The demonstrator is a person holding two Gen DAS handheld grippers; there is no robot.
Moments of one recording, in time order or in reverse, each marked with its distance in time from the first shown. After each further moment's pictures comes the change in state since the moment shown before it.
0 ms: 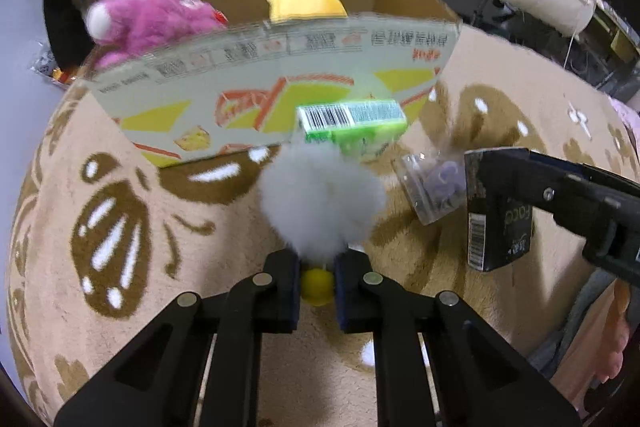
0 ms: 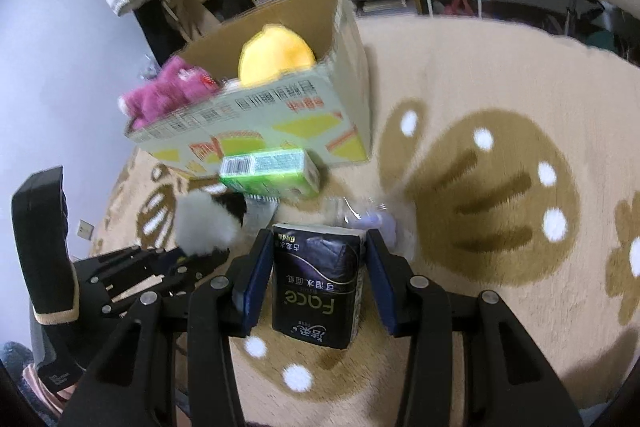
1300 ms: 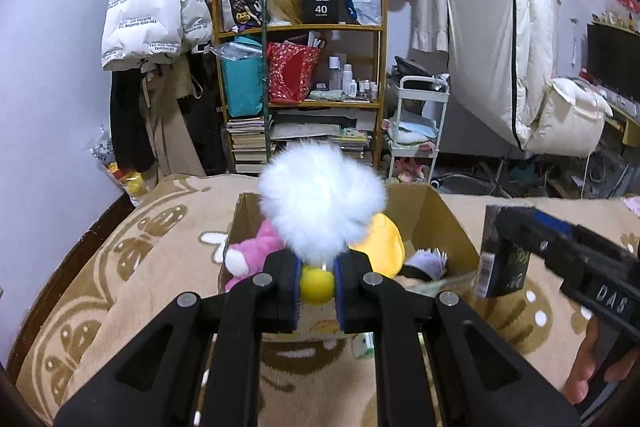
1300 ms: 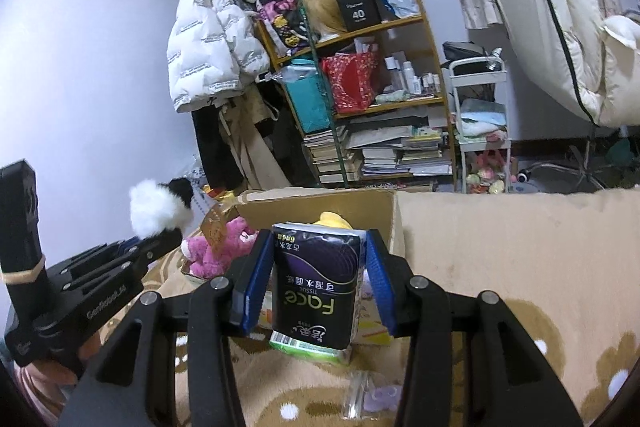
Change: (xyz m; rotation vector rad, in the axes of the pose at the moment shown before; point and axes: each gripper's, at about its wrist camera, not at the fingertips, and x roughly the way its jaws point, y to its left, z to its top) left arm -0.084 0.035 0.072 -0.082 -0.539 0.130; right arm -0.039 0.038 0.057 -0.166 -0.460 0.085
